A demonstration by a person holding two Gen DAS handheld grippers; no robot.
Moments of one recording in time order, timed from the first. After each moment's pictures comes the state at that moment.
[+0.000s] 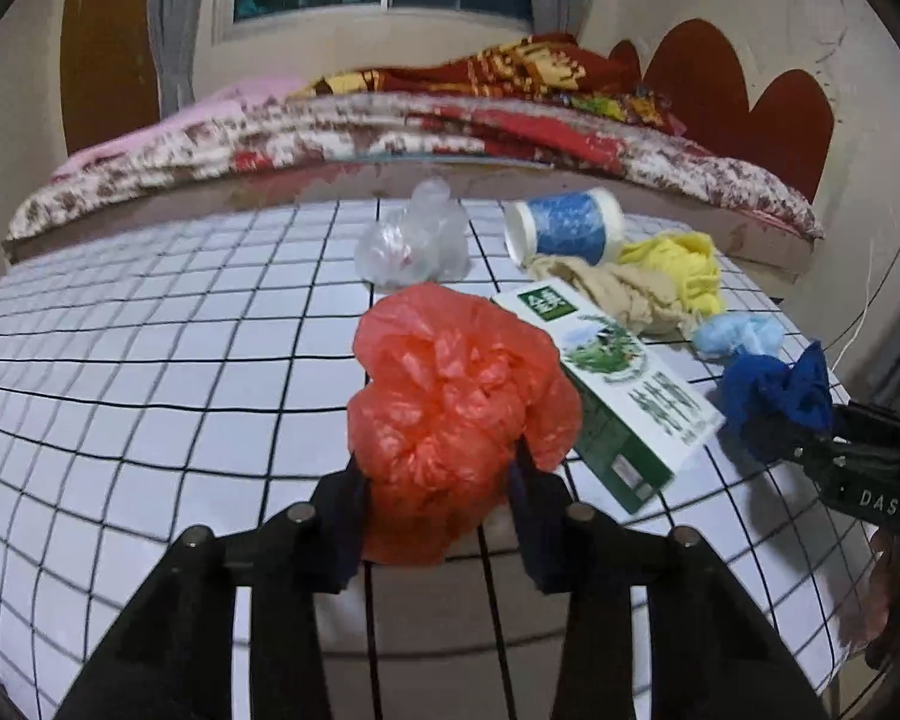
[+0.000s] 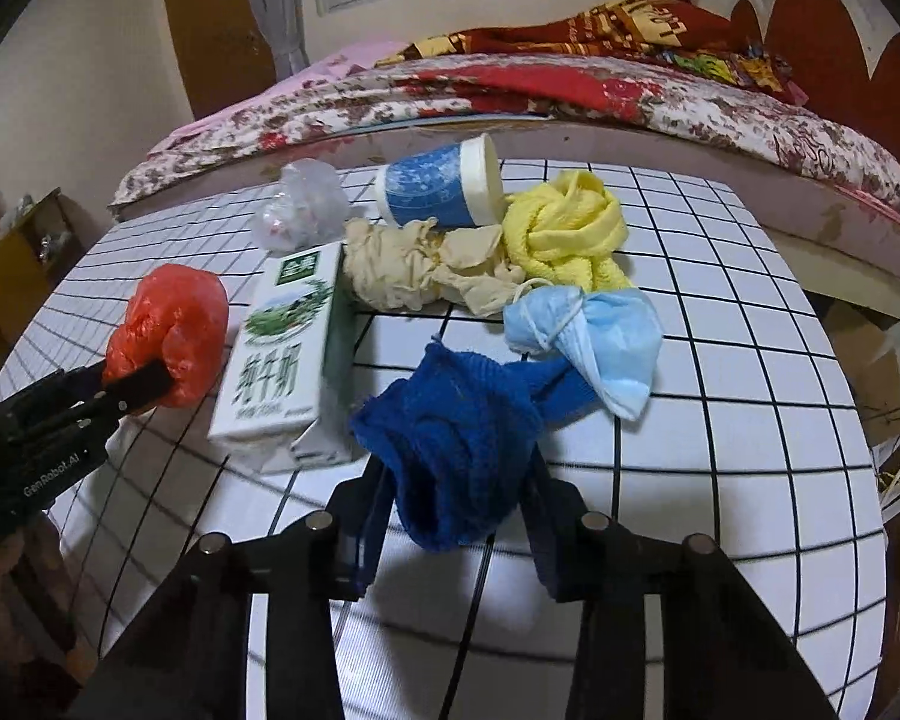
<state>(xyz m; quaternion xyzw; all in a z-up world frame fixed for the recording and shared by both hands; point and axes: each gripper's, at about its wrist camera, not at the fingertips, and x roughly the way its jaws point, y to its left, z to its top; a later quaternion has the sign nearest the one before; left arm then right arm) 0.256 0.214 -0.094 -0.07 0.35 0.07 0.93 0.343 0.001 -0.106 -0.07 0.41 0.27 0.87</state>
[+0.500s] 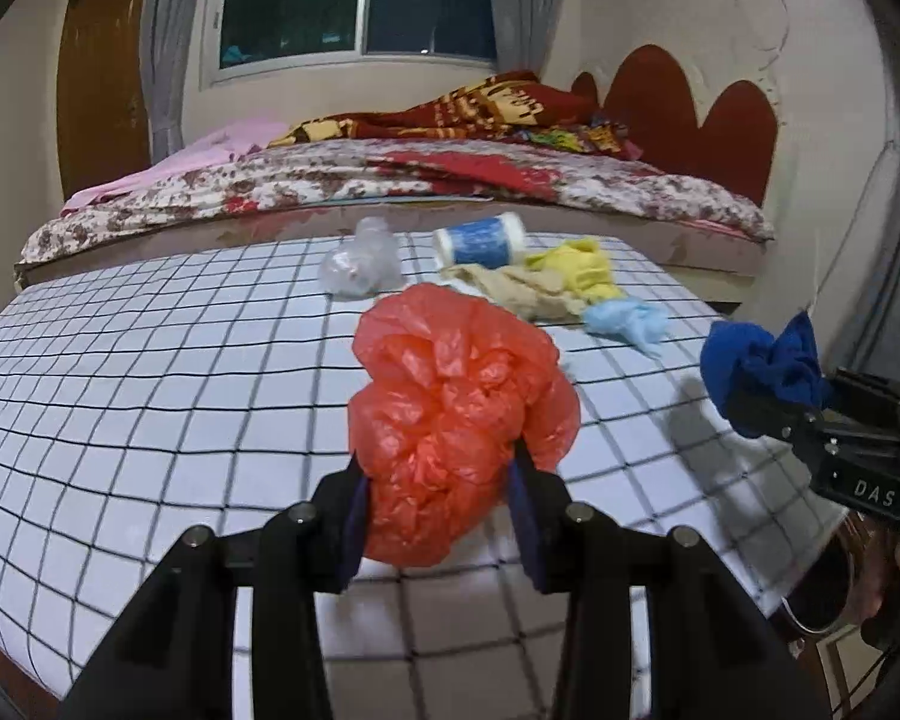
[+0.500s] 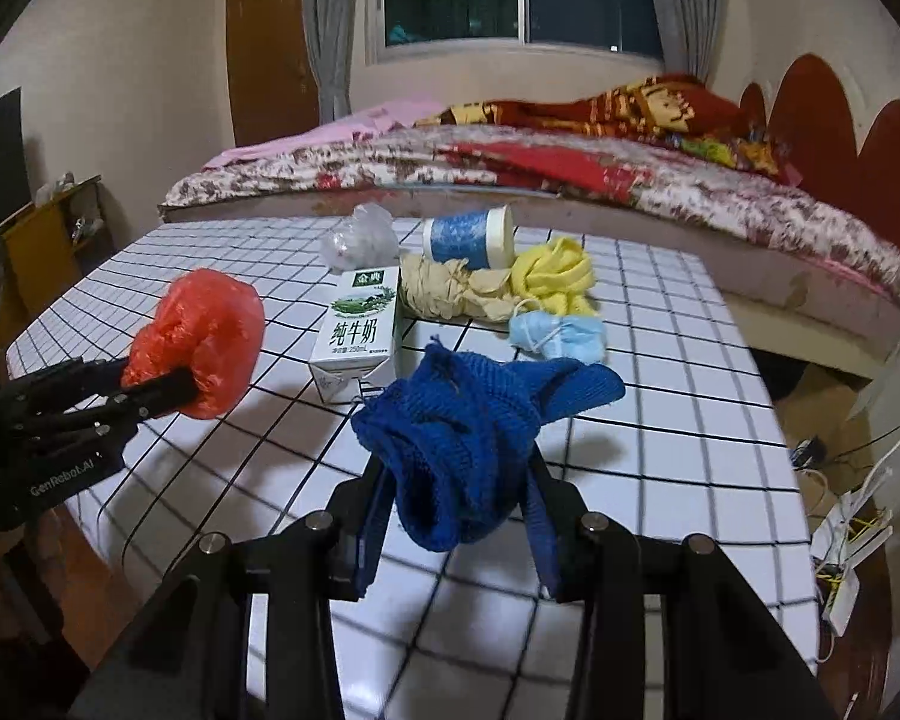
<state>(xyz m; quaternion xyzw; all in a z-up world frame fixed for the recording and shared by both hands) 0.190 0.158 -0.074 -0.05 0.30 0.04 0.95 0.258 -0.046 -0.071 -0.10 0.31 0.29 0.90</state>
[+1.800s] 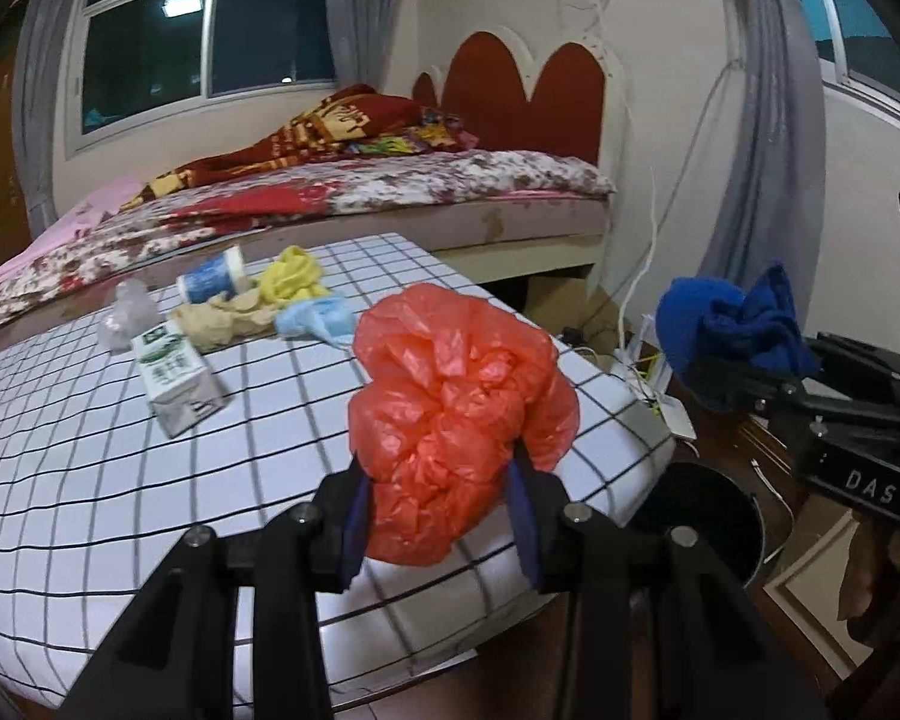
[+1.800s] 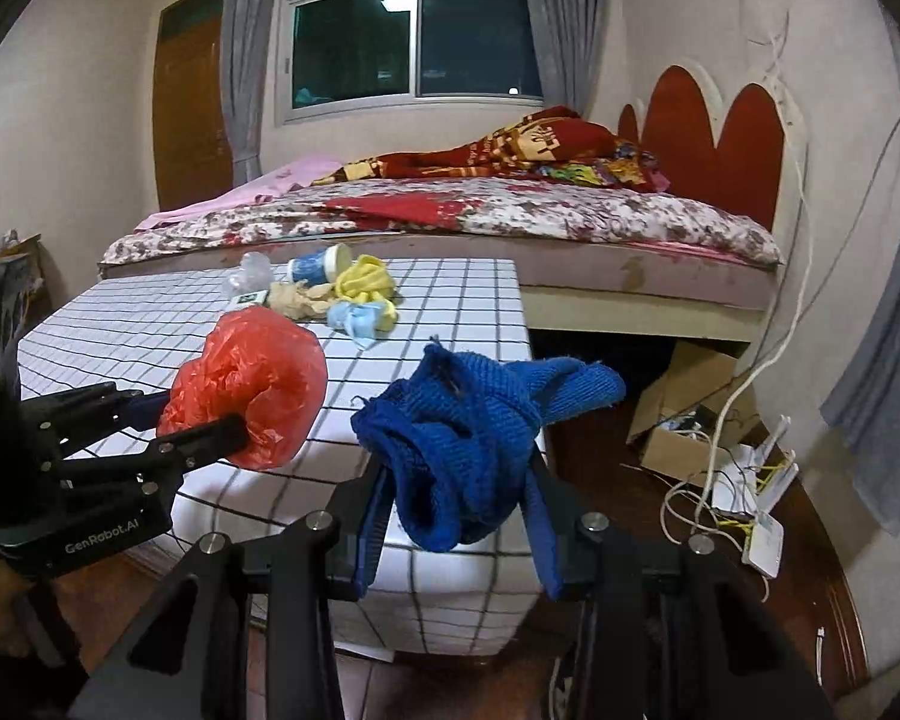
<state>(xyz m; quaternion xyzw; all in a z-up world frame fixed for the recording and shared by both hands) 0.167 -0.024 -0.064 0.01 0.28 -0.09 0.95 0.188 -0.216 -0.055 -0.07 0.26 0.19 0.94</state>
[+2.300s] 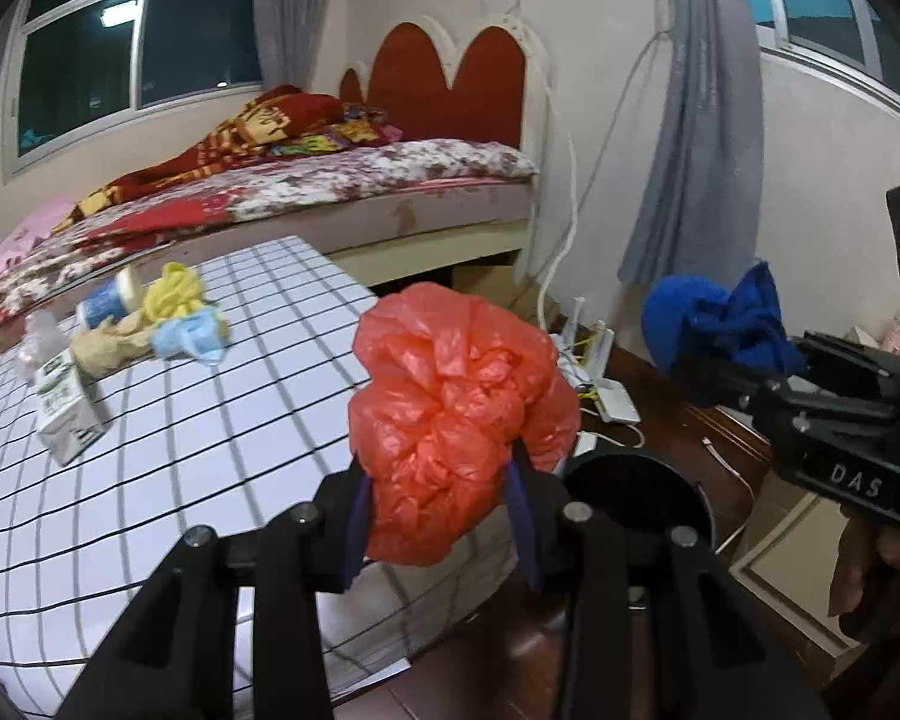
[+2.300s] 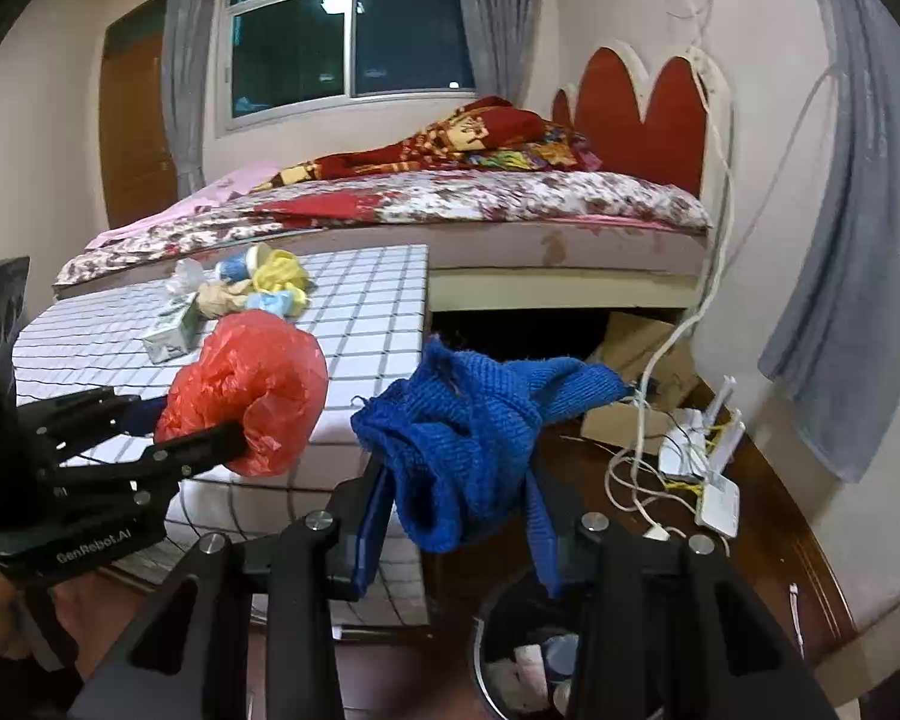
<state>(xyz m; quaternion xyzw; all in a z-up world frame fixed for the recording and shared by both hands) 0.171 -0.100 -0.067 0.03 0.29 -0.17 0.94 0.177 -0.286 -0.061 -0.04 0.27 0.13 0.95</state>
